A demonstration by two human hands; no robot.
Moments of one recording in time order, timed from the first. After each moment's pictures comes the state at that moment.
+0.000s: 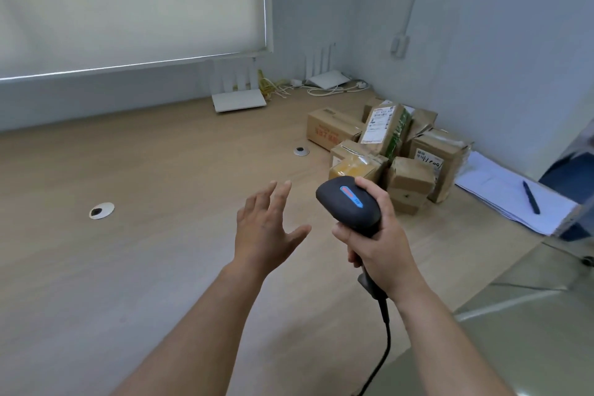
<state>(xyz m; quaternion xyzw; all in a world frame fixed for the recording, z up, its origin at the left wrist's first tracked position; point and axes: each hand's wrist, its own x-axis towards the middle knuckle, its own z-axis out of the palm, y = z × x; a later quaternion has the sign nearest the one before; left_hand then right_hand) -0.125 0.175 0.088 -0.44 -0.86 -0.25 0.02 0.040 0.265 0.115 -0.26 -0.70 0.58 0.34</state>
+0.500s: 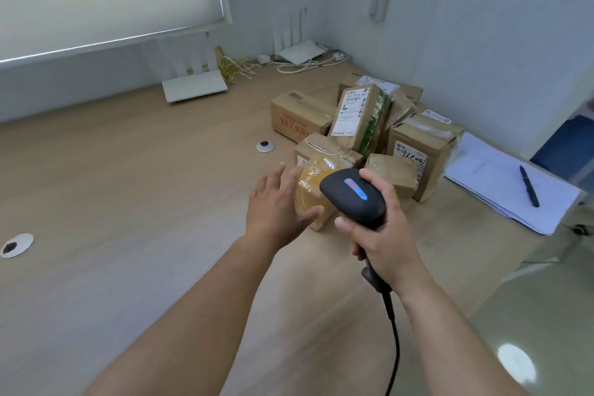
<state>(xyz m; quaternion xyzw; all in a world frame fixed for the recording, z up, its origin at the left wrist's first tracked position) -0.134 0.344 0.073 -0.47 -0.86 -0.20 -0.05 0.041 0.402 0.086 -0.31 -0.67 0.59 0.34</state>
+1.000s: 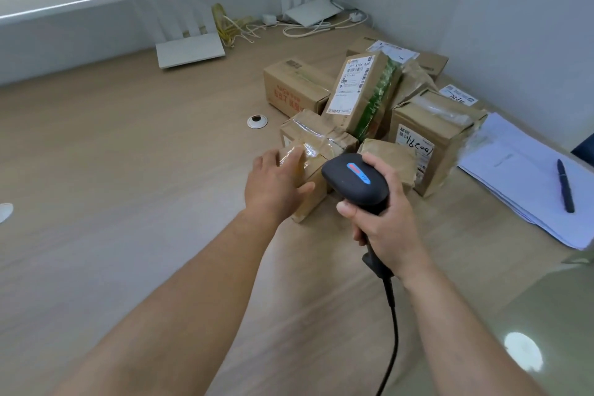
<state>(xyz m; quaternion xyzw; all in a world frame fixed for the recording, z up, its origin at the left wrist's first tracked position) -0.127 0.423 0.038 -0.40 -0.90 -0.14 -0.06 0.048 0.487 0.047 -0.31 -0.65 0.63 0.30</state>
